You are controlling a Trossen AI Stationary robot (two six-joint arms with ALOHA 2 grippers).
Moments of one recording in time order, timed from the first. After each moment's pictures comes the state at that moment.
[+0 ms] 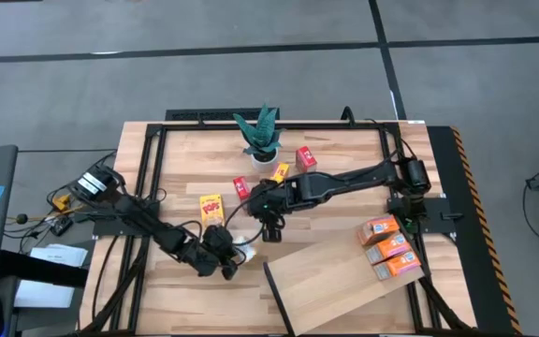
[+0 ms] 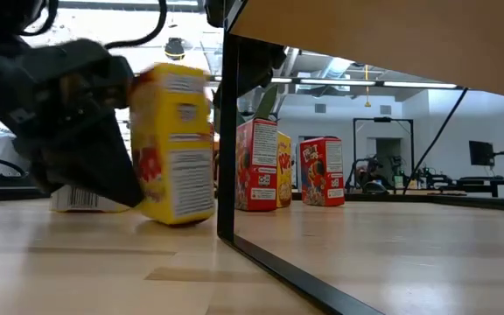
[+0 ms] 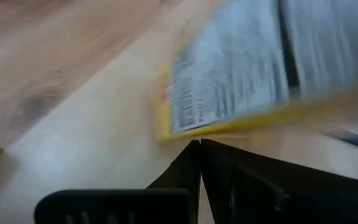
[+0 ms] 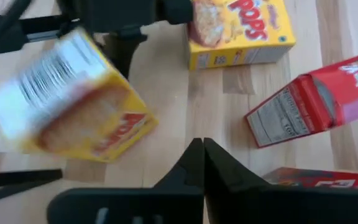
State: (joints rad) left arm -0.56 1.67 0.59 0.31 -0.59 -1.05; right arm 0.08 1.96 1.63 -0.58 0.02 0.02
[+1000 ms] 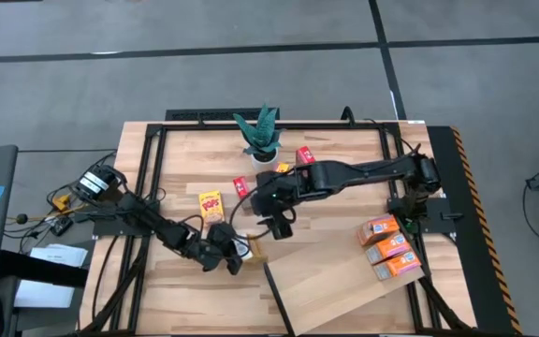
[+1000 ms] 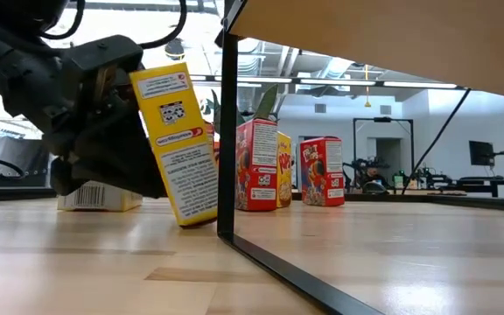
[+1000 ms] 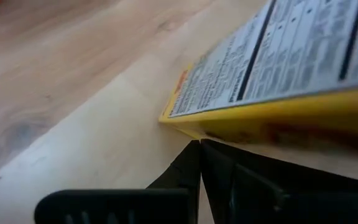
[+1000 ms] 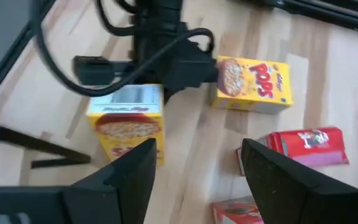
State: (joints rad) left arm -0.50 1.67 0.59 0.40 -0.56 -1.06; right arm 0.09 1.86 1.75 -0.71 -0.10 -0.22
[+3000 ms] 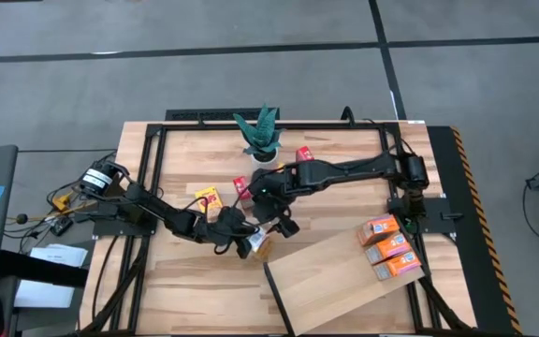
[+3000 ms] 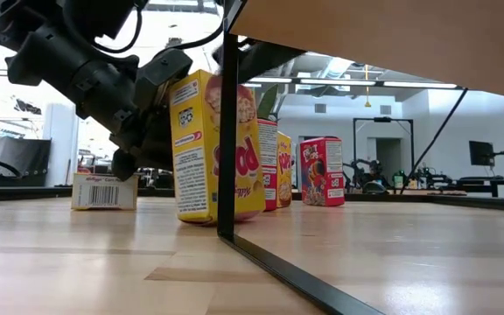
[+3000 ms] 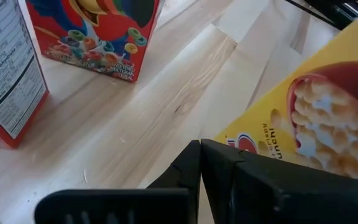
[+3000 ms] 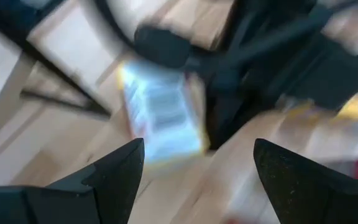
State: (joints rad) left arm -0.32 1.67 0.59 0.51 -0.50 -0.79; right arm 0.00 1.95 1.65 -0.69 -0.37 -0.52
